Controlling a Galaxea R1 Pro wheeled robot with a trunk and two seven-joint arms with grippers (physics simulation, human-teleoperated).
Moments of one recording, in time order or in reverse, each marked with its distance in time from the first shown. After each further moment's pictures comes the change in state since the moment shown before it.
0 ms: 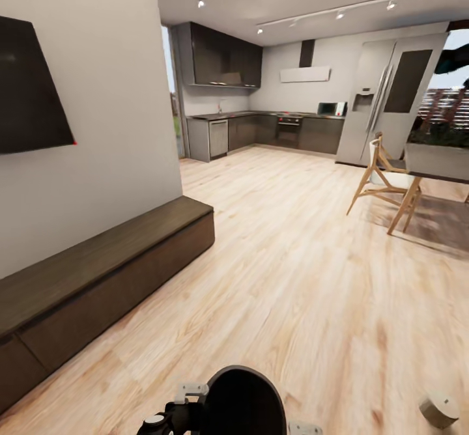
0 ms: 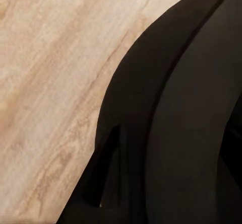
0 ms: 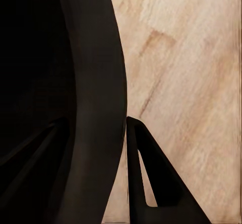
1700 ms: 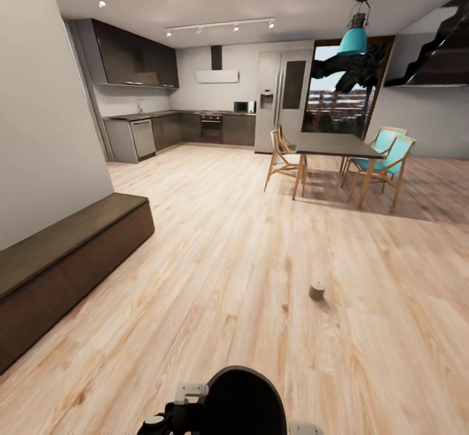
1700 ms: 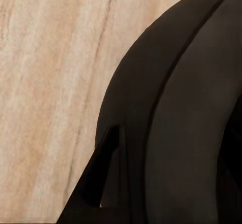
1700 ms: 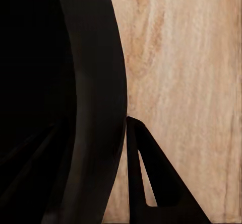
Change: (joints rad) left arm 0.001 0.001 -0.002 0.002 0.001 -0.002 0.000; right arm 0.000 0.000 0.001 0.004 -0.001 -0.003 0.001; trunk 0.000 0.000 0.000
